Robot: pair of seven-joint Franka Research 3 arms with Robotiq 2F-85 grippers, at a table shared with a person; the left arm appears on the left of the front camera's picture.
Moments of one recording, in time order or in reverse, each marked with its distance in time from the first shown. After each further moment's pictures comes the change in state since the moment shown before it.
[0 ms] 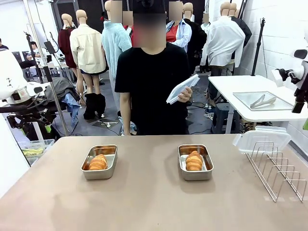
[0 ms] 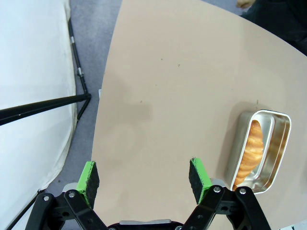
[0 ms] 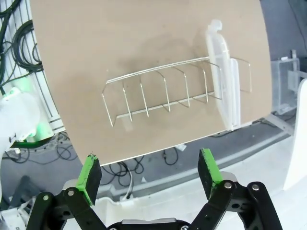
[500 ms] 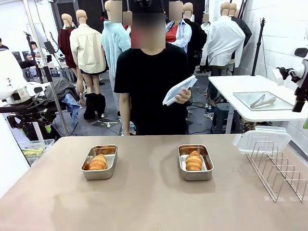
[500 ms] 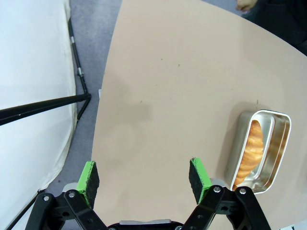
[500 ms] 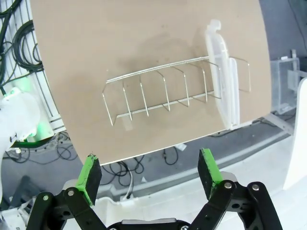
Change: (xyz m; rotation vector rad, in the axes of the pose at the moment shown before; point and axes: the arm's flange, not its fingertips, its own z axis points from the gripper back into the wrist) left arm 0.000 0.000 0.000 0.000 0.000 0.000; right arm 0.000 0.000 0.001 0.000 0.000 -0.002
